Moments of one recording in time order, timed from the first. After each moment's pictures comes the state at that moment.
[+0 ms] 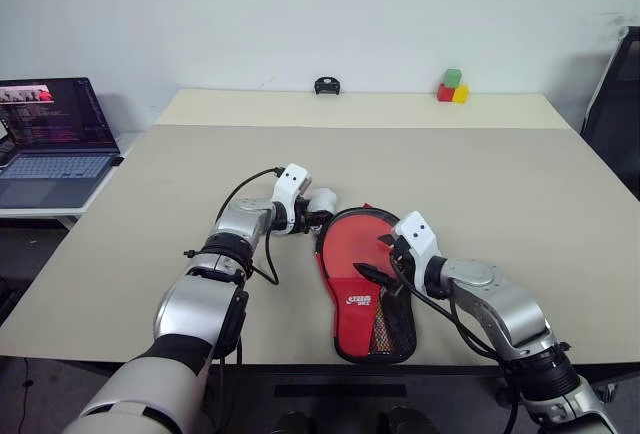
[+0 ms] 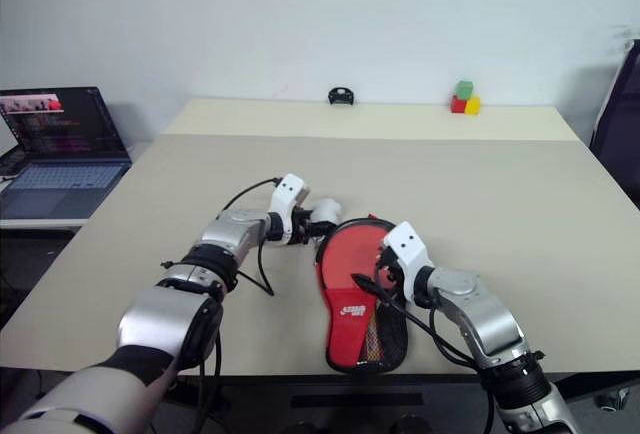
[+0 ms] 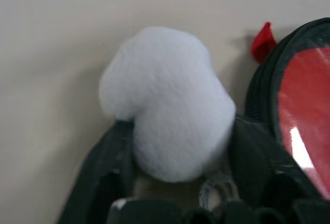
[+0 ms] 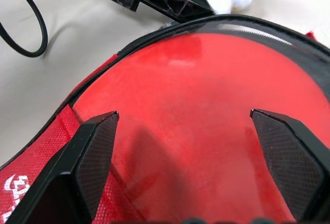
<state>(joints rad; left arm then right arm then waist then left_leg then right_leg) -1.11 0.30 -0.07 1.20 -0.05 0.22 -0.82 -0.40 -0.37 0.24 -0.19 0.24 0.69 0.56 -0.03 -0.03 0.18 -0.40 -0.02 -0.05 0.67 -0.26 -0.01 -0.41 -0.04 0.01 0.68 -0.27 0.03</state>
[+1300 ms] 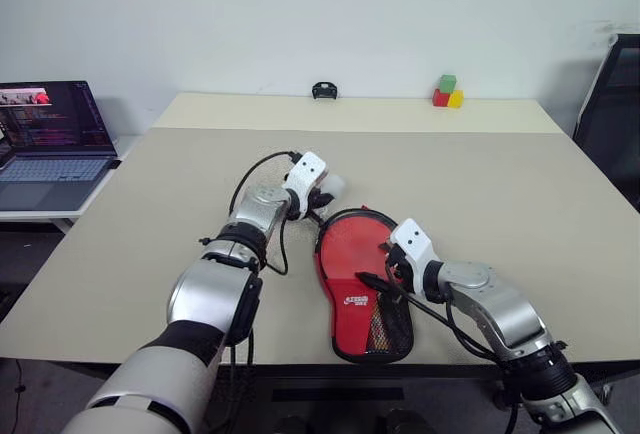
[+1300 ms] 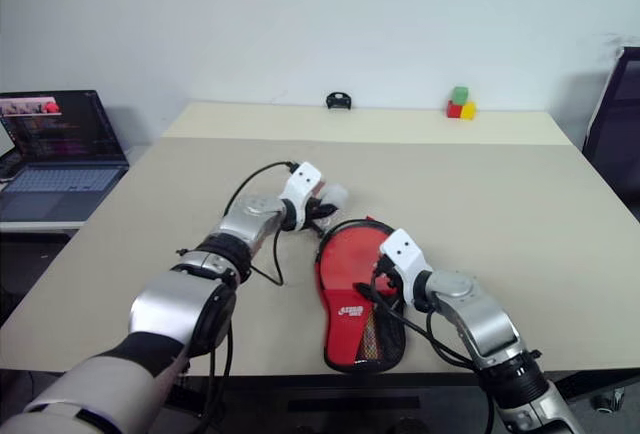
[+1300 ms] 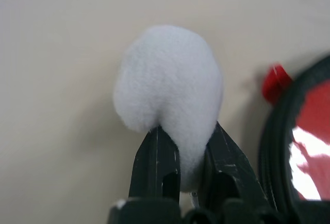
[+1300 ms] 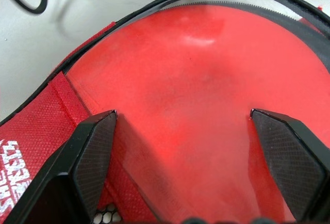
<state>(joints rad) -1.23 0.24 -0.08 1.33 0.13 0.01 -0.63 -0.39 -0.38 0.29 -0.16 0.18 0.72 0.58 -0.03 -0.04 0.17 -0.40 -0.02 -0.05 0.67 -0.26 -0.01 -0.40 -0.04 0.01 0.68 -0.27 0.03</state>
